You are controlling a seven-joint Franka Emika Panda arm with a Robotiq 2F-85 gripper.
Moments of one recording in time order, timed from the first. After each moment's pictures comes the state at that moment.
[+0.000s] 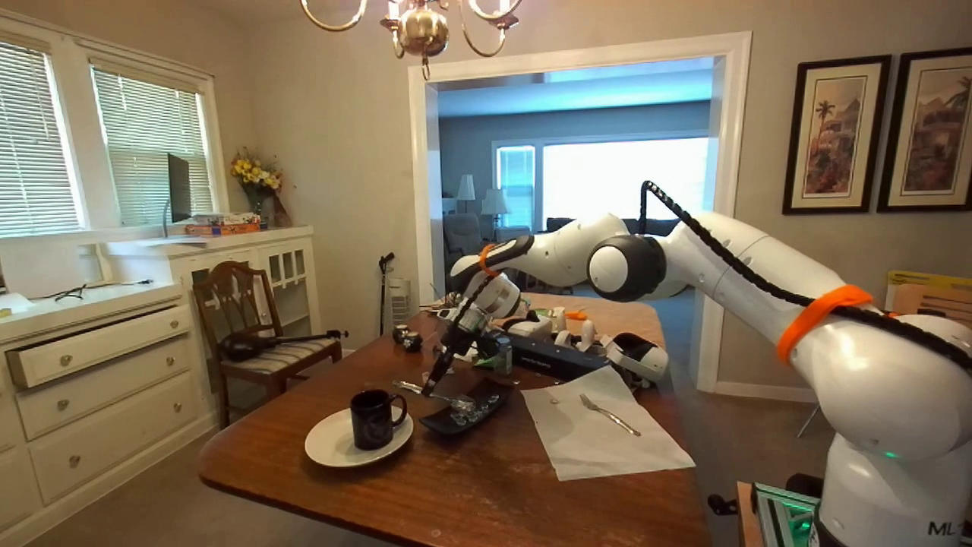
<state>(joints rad) -0.49 1.07 0.12 -1.00 0.69 1.90 -1.25</state>
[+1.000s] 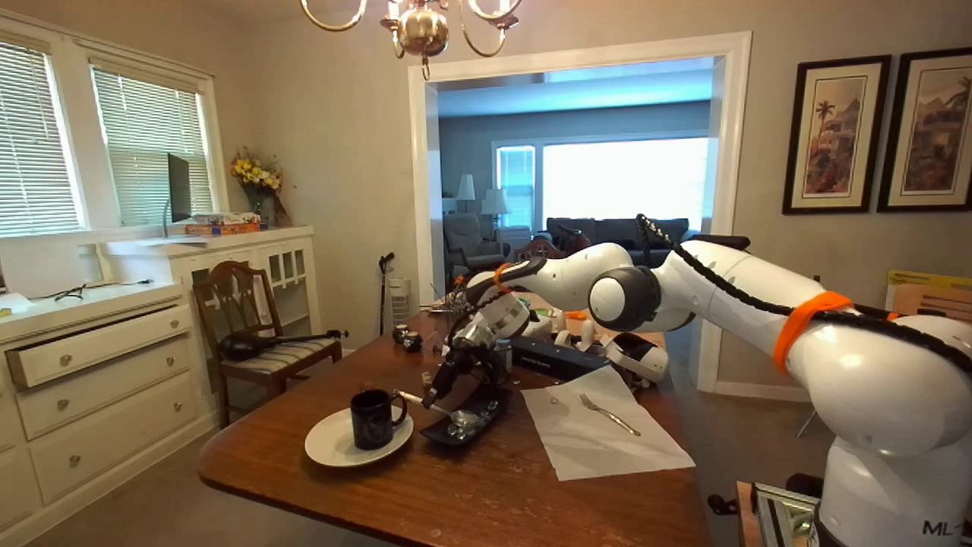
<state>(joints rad) -0.57 1.27 0.20 -0.81 0.81 1.61 -1.03</state>
